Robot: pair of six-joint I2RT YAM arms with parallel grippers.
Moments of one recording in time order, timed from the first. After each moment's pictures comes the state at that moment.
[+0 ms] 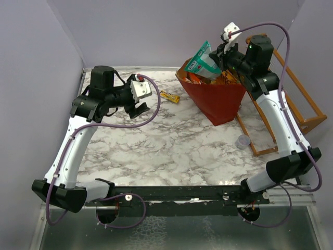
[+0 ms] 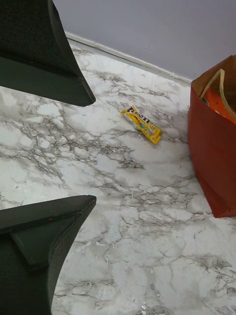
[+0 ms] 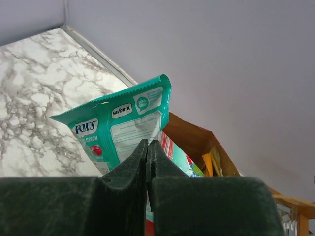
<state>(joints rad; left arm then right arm) -0.30 1.24 1.50 -0.84 0.69 0.76 0.27 1.49 1.73 -0.34 -0.41 -0.32</state>
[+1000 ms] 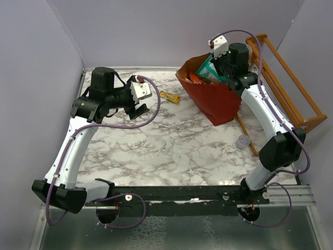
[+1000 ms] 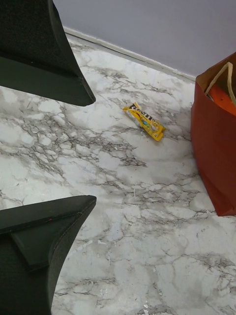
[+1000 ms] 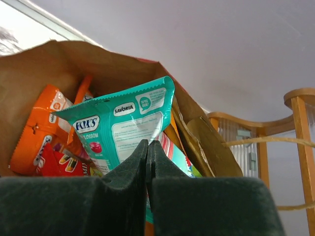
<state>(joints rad) -0.29 1.23 1.47 -0.83 0.69 0.76 0.29 1.67 1.68 -0.29 0.05 -0.42</state>
